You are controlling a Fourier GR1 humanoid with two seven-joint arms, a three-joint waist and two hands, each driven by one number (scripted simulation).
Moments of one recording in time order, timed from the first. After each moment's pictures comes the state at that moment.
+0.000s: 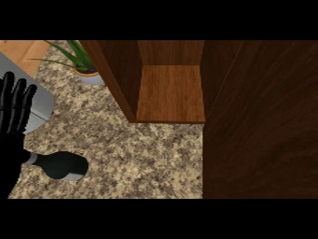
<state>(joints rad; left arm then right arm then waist) 0.00 0.10 0.01 -2.10 -0.02 0.00 0.04 0.04 -0.09 0.01 -2.10 0.00 0.01 -0.02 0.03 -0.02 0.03</state>
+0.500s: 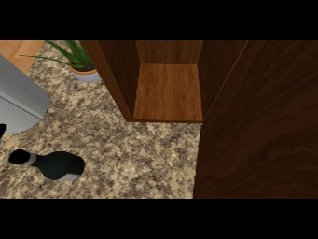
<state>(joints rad) 0.28 0.15 0.17 -2.17 0.39 -0.23 -0.03 0.13 -0.10 0.10 -2.24 -0.05 0.08 0.06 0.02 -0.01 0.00</state>
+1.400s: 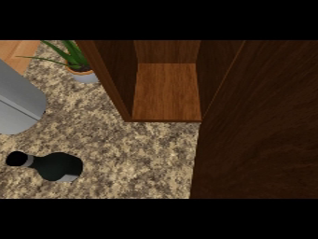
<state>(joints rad) 0.43 0.26 0.43 -2.32 0.83 -0.22 0.26 -0.10 -0.16 0.11 -2.47 -0.11 0.01 0.57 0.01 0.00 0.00</state>
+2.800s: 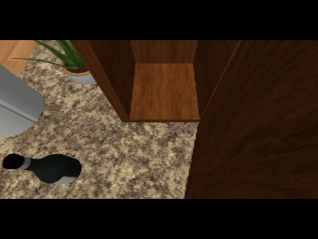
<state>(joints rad) 0.25 0.22 0.41 -2.21 0.66 -0.13 0.29 -0.52 -0.23 0.02 -2.49 -0.09 -0.12 0.98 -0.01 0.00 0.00</state>
